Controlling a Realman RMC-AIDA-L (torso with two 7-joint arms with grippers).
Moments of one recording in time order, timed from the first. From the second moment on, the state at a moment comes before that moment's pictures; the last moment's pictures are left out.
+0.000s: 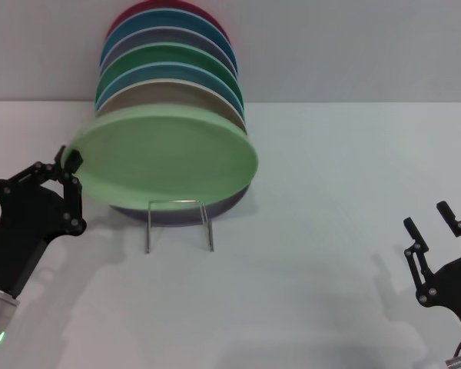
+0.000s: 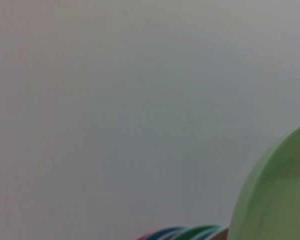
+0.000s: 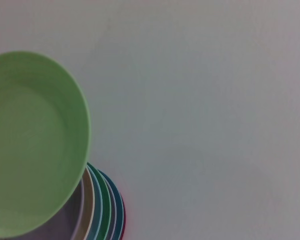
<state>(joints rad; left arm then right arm) -0.35 -2.07 -0.35 -0.18 2.11 1.57 0.02 0.09 2.09 0.37 0.36 -2.23 -1.62 -0.53</state>
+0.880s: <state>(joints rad) -0.36 -2.07 -0.31 -0.18 2.10 1.42 0.02 0.10 2.09 0.37 0.36 -2.21 -1.61 -0.53</state>
